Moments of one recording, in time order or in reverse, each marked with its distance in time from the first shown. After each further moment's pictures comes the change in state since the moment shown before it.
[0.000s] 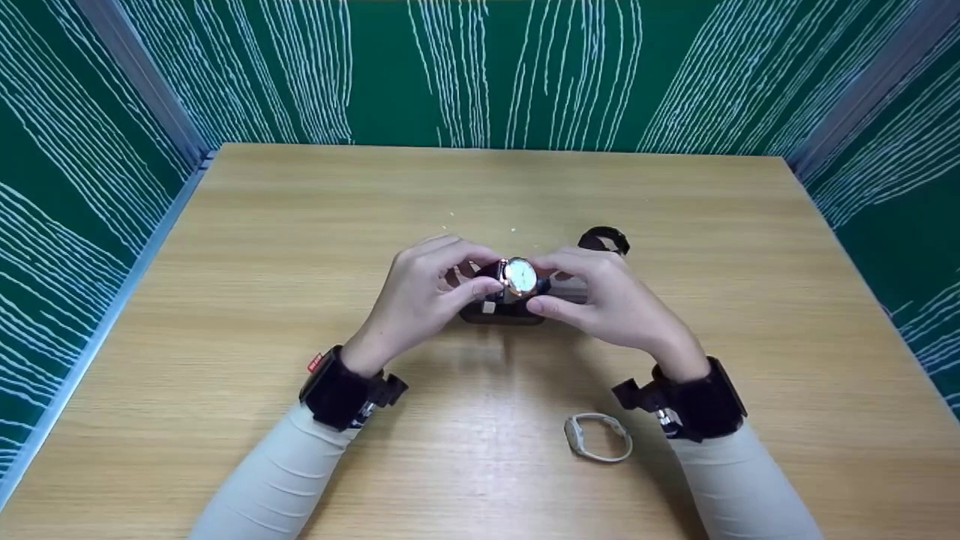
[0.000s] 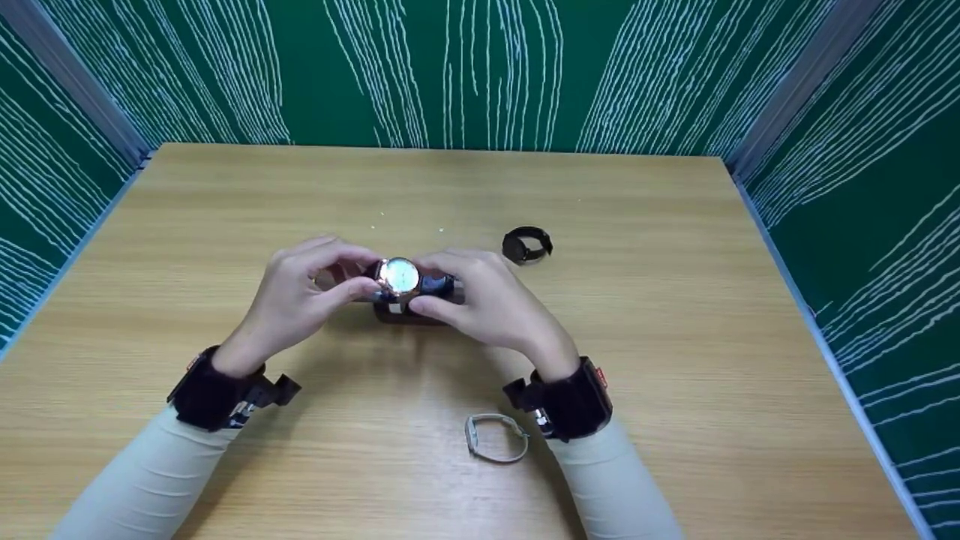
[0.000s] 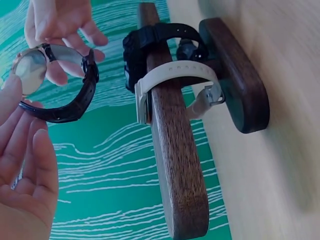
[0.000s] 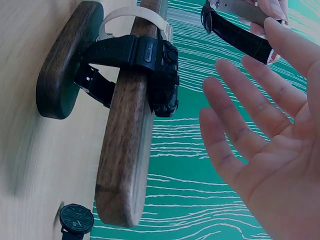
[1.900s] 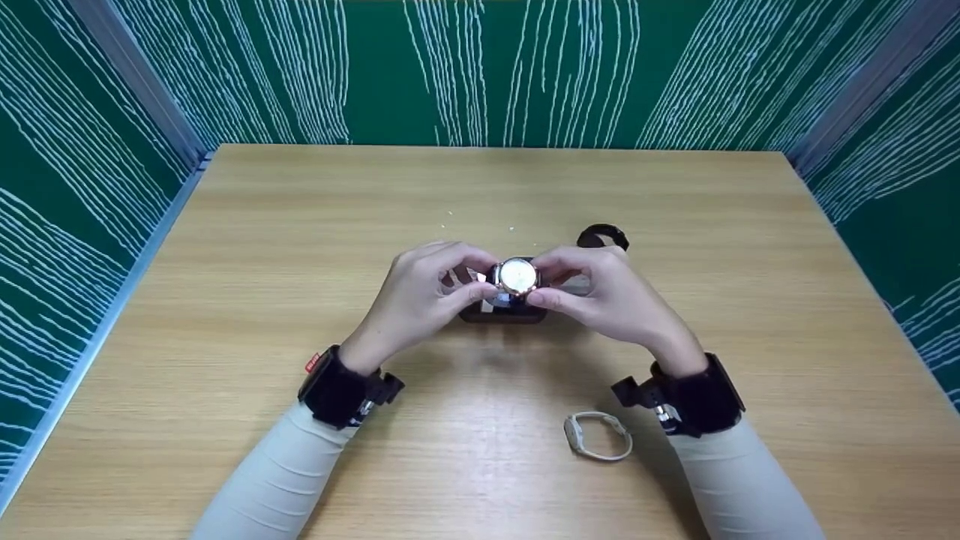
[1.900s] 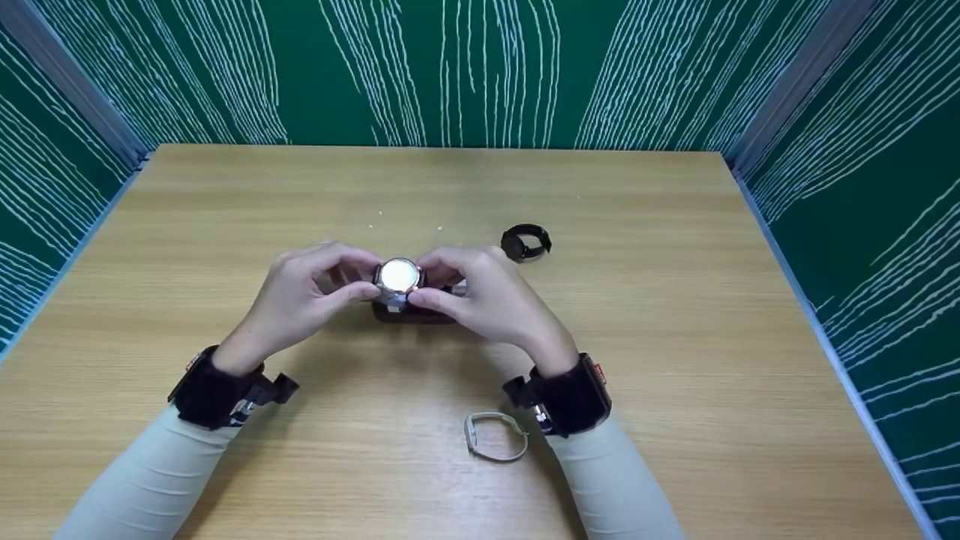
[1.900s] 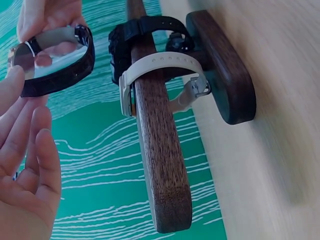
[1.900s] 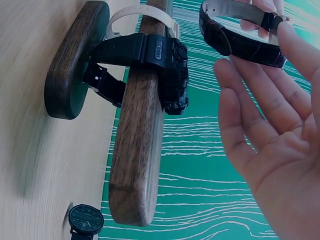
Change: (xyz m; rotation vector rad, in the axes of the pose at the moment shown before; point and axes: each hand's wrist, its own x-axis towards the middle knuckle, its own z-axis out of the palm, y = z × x) left_hand -0.002 -0.008 0.003 0.006 -0.077 -0.055; right_hand 0.001 0.003 0.001 0.049 0.024 0.104
